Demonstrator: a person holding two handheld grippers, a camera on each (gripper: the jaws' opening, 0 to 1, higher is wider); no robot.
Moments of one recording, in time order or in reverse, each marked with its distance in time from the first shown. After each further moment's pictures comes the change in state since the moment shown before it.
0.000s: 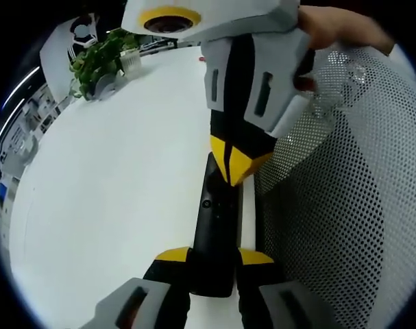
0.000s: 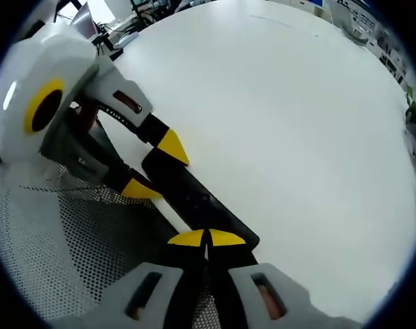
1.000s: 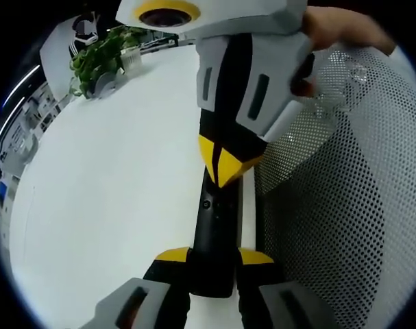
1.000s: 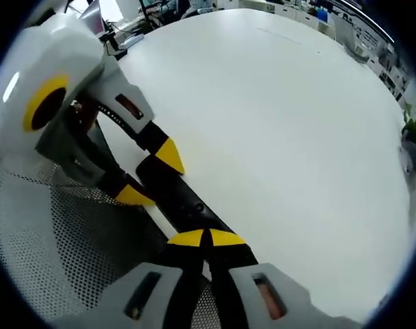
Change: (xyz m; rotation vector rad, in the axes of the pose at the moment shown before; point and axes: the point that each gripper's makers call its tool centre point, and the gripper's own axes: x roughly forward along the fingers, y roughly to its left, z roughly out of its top) left arm 0.001 0.000 0.000 -0.002 0.019 0.000; right arm 0.002 -0.007 0.010 -0.079 -0.060 -0.056
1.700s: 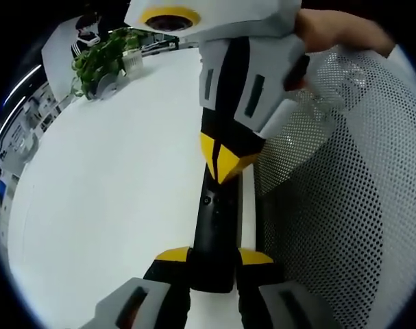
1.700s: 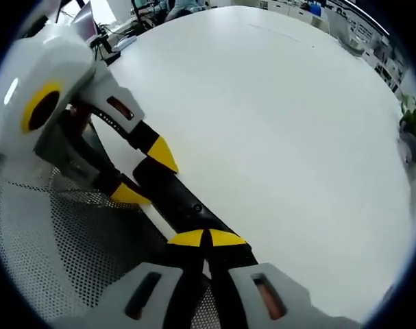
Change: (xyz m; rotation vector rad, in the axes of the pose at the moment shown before) left arm -0.004 0.001 -0.007 -0.004 -0.034 -0.008; right arm 0.000 -0.003 0.001 0.066 0.013 0.004
